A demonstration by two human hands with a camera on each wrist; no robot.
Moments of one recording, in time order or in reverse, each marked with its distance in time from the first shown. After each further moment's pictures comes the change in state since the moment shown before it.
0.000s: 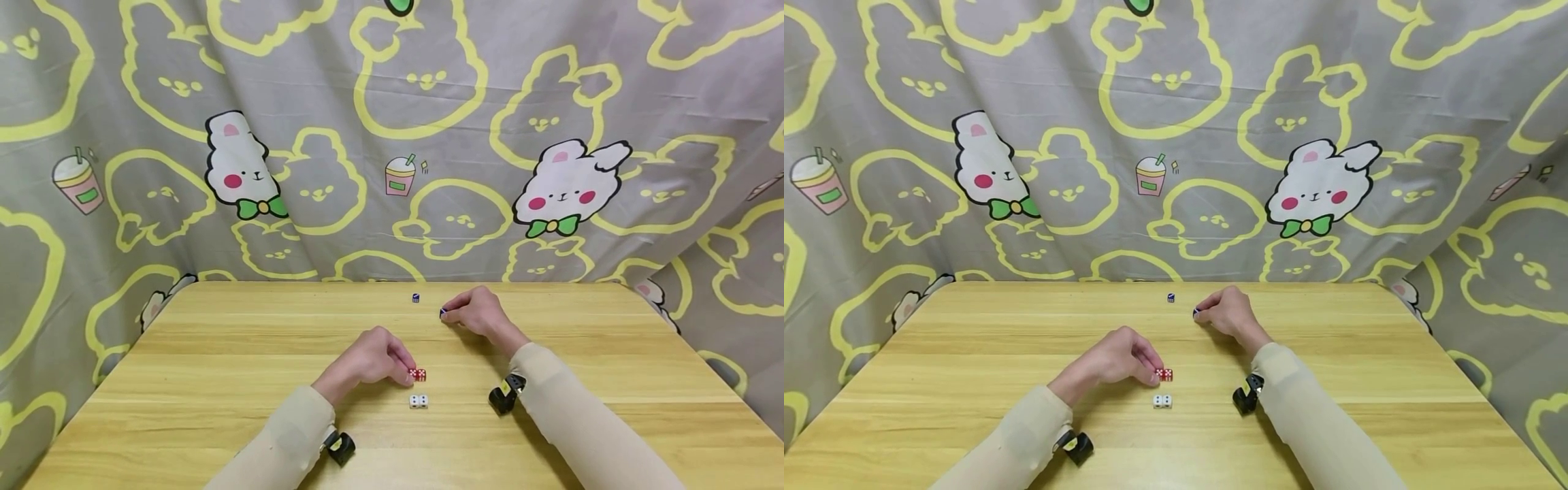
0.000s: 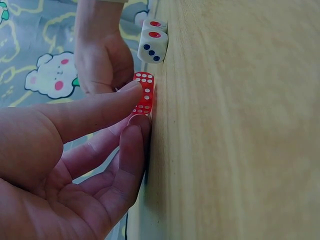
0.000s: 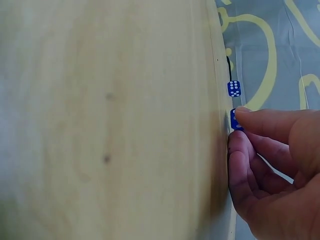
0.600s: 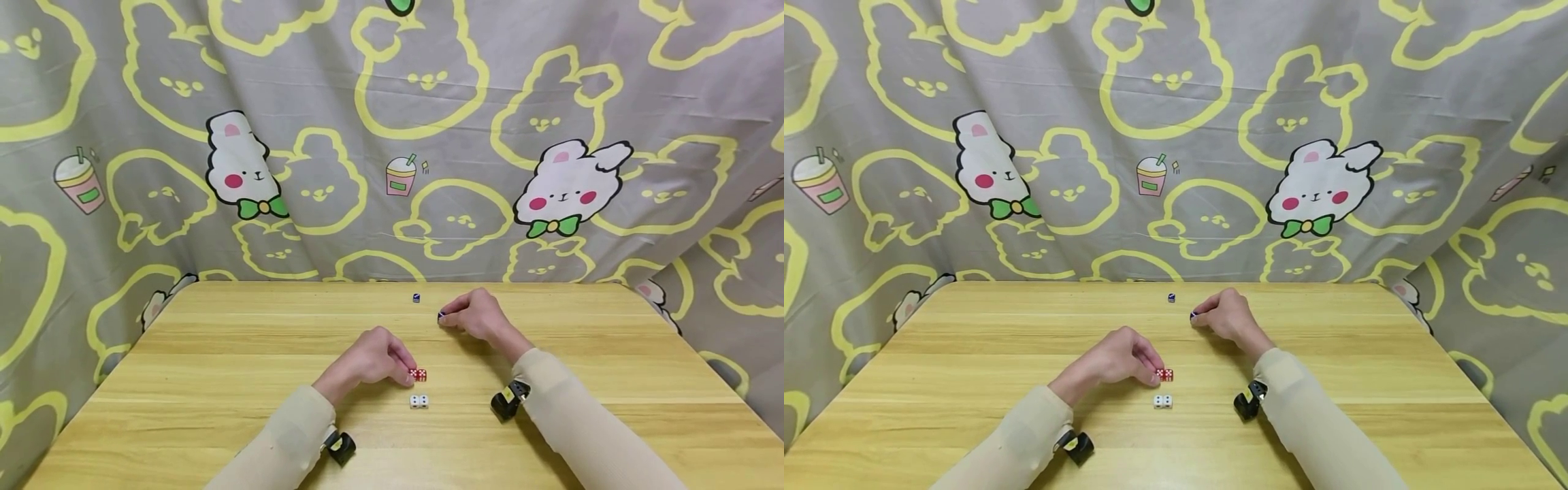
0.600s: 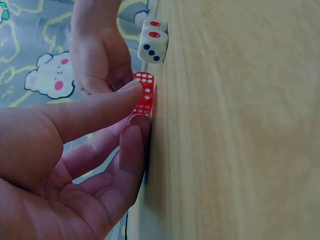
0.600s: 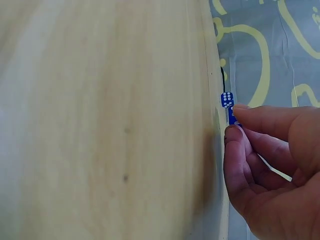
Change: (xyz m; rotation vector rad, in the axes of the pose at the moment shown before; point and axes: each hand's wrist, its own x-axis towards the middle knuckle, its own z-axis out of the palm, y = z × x) left_hand 0.000 0.000 0.001 0.005 0.004 -0.006; right_hand -0.008 -0.005 0.002 0.094 -0.045 0.018
